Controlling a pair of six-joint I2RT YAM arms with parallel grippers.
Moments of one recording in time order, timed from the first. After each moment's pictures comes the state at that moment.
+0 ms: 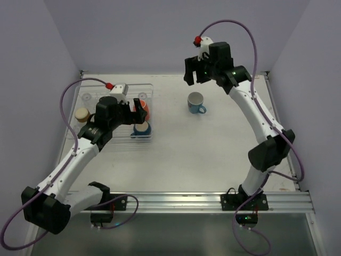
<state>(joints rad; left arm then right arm) -0.37 1.04 0.91 -0.31 0.05 -0.34 0.42 1.83 2.00 -0.73 -0.11 0.04</state>
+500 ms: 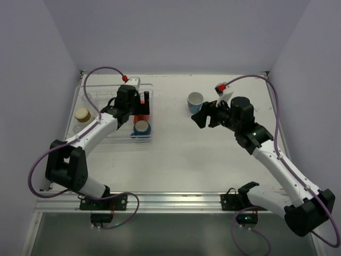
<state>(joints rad) -0.37 1.48 1.08 -0.23 -0.13 -0.26 0.47 1.08 1.01 -0.28 -0.23 0.28</state>
